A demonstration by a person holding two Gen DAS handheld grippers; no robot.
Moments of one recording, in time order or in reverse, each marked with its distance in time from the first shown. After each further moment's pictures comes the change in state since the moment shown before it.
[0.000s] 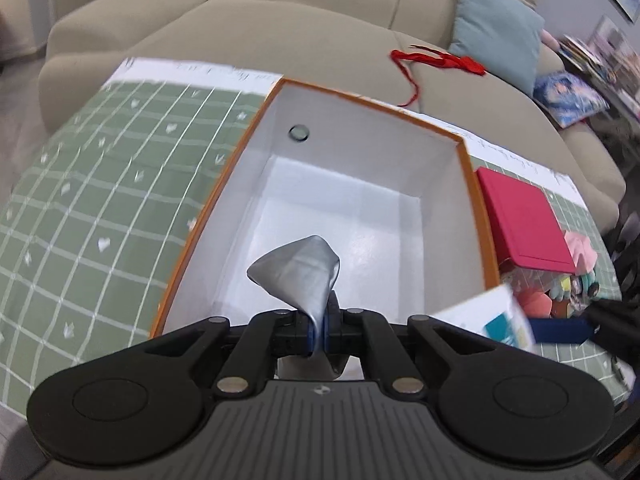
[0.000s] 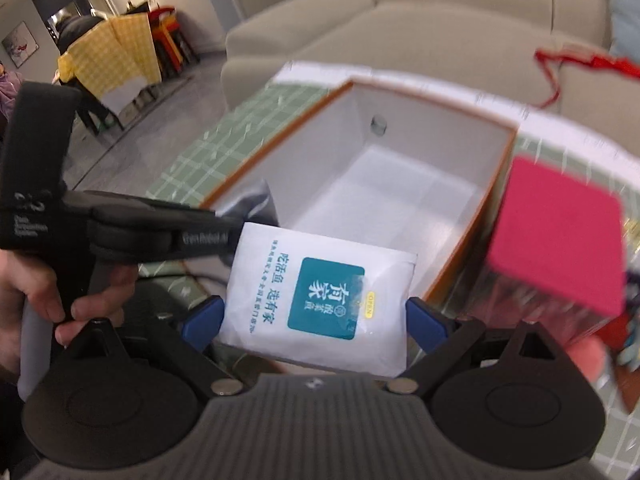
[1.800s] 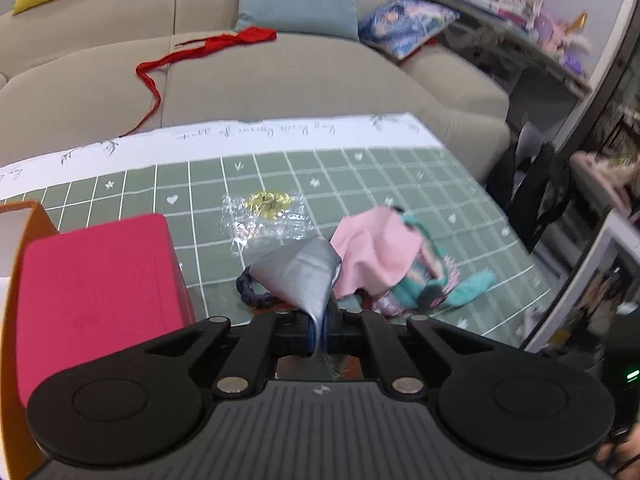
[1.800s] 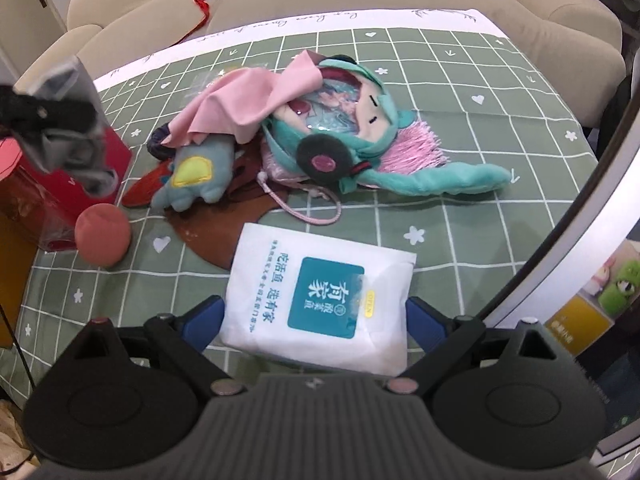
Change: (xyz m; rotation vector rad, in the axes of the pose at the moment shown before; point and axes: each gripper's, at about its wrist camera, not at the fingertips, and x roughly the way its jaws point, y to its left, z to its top) left arm 0.090 -0.314 0.010 0.362 -0.009 -0.233; right arm -0.084 -0.328 -0.196 0.459 0.024 -0.419
